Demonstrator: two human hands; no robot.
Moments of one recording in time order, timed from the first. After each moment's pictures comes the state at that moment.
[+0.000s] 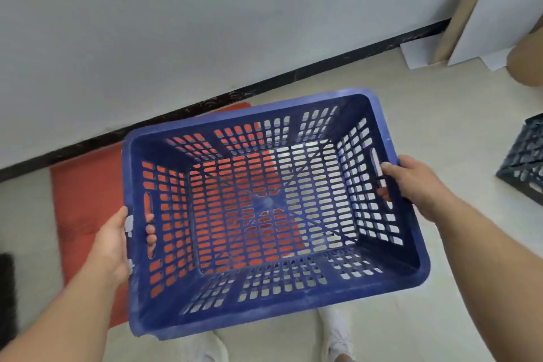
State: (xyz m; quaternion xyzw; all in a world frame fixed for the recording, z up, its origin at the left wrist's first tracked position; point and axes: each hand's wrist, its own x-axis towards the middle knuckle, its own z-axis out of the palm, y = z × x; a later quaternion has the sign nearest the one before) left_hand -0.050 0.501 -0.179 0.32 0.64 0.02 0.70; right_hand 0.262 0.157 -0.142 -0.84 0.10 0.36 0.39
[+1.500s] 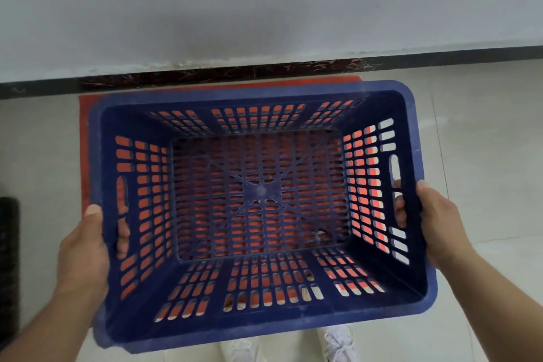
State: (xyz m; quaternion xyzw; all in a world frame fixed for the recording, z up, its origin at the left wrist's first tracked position) left_hand -0.206 0.689 -0.341 0.39 0.73 0.11 0.55; right_hand 0.152 0.399 -0.307 -0.82 0.11 0.37 0.42
